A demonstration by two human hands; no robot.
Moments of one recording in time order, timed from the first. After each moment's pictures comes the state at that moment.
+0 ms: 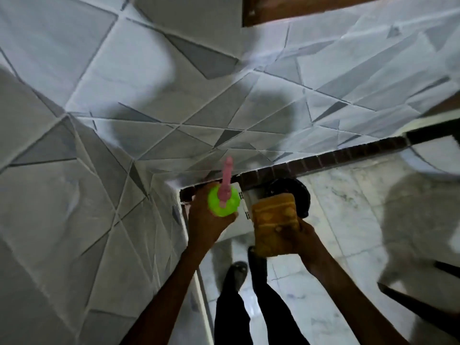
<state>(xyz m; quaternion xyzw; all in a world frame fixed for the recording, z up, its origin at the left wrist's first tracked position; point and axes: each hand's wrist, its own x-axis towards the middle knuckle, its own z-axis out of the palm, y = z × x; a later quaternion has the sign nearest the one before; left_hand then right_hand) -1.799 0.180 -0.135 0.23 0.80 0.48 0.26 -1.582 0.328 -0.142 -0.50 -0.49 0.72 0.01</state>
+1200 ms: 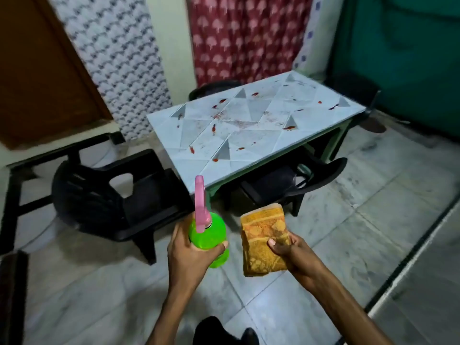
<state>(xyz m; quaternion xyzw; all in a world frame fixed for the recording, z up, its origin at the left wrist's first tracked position) -0.966 0.062 0.056 0.78 0.30 0.26 0.48 -0.832 -0.152 0.036 -0.61 0.03 0.40 0.69</state>
